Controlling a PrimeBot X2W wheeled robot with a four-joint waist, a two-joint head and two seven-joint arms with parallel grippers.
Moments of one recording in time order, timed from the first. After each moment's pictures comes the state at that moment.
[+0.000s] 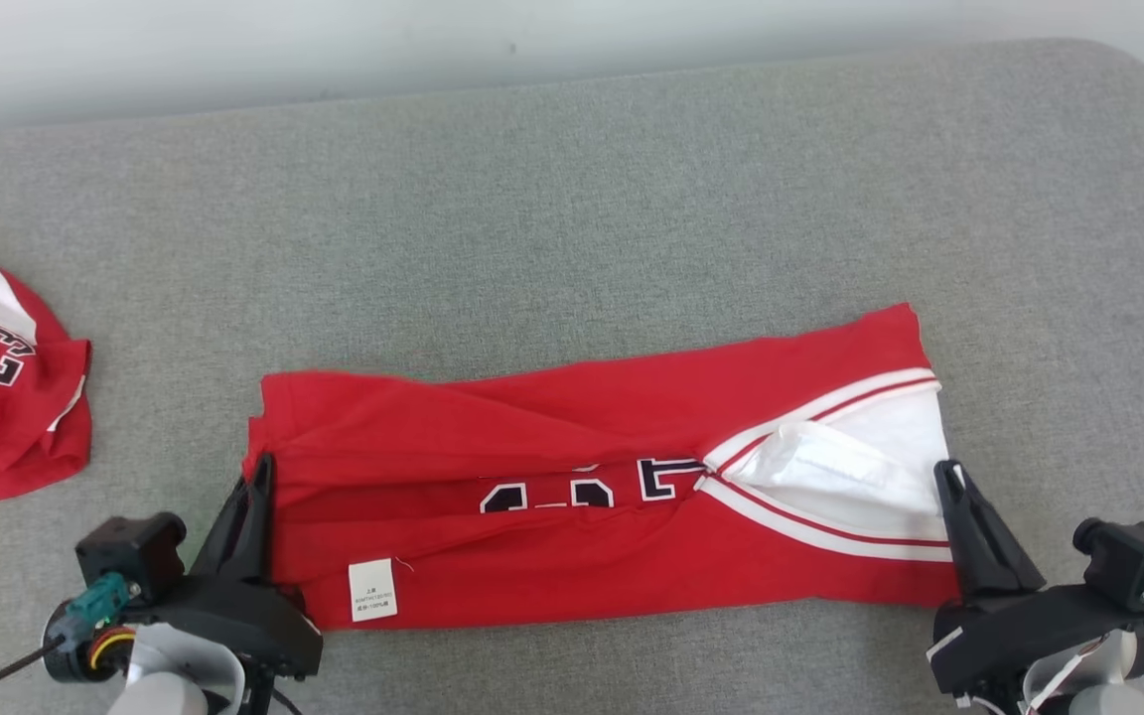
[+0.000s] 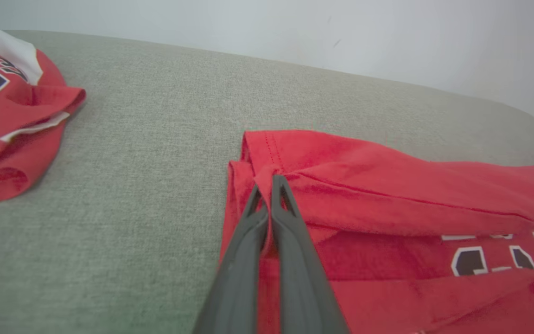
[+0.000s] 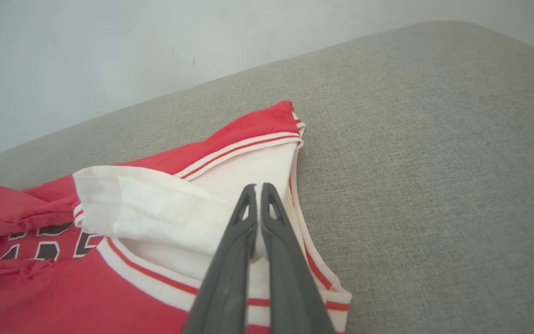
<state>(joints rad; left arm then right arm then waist) -0.31 0.29 -0.26 0.36 -0.57 -0.02 -0.16 -0.08 -0.26 0.03 0.14 0.48 0.13 -0.06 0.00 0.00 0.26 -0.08</state>
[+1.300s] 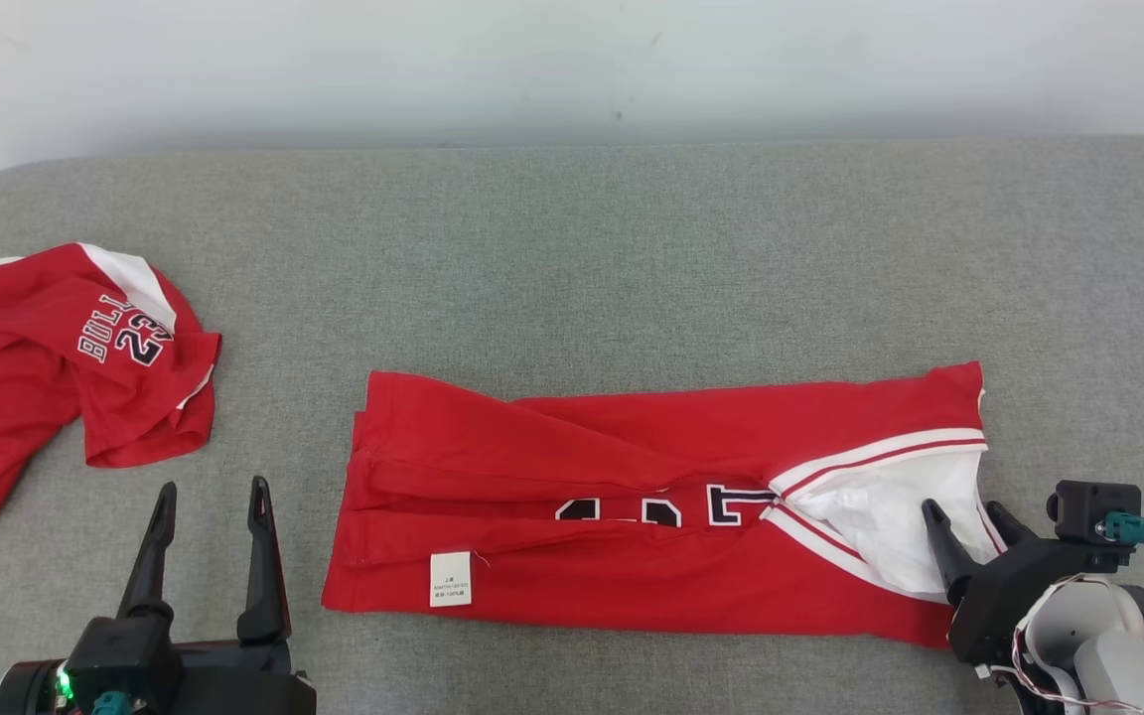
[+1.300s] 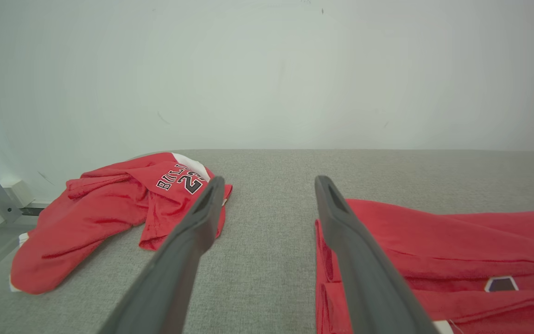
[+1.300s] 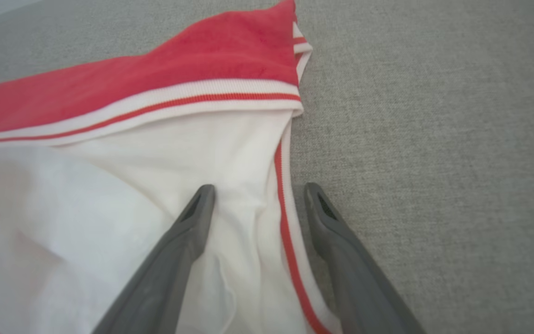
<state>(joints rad) -0.09 0.19 -0.10 0.10 -0.23 0.07 -0.26 -0.29 -0.31 0.04 0.57 0.40 0.13 0.12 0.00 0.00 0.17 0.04</state>
